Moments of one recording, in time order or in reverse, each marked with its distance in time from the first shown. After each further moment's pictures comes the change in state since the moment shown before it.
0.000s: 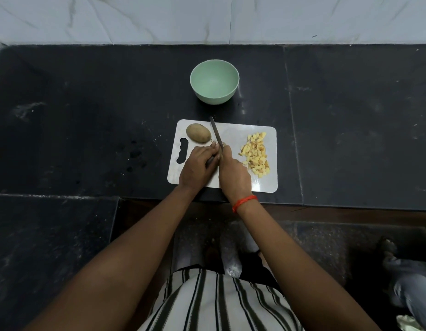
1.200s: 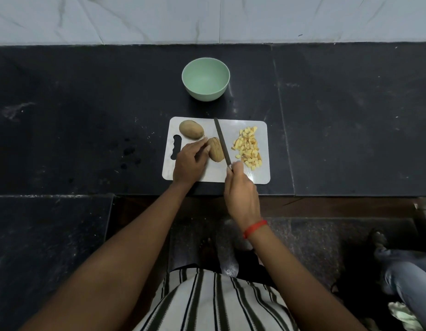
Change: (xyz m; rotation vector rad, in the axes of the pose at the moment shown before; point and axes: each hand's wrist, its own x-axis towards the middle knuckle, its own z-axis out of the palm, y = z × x) left_hand -0.004 0.004 -0.001 -0.132 0.129 -0.129; right_hand -0.073 0.018 -0.016 0.178 0.200 -0.026
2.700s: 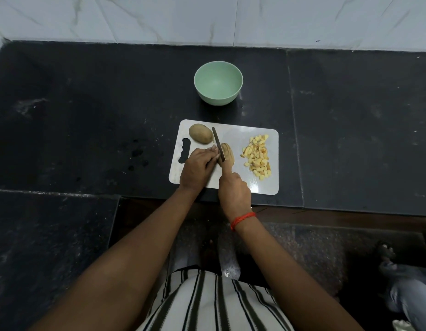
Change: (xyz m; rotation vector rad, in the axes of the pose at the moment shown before) left_hand 0.002 -0.007 0.001 0.156 -0.020 0.144; right_hand 0.035 -0.009 0.043 -0.294 -0.209 0.065
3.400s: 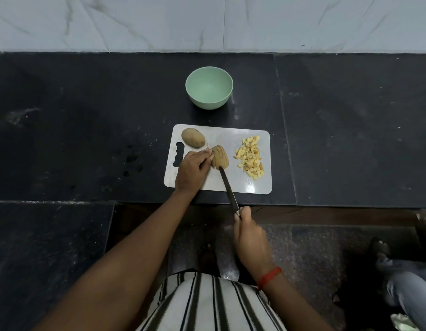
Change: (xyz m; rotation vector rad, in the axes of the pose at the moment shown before) left_hand 0.000 0.010 -0.005 -0.051 0.010 -0.074; right_hand -0.109 0.059 -0.006 0.282 -0.031 0.011
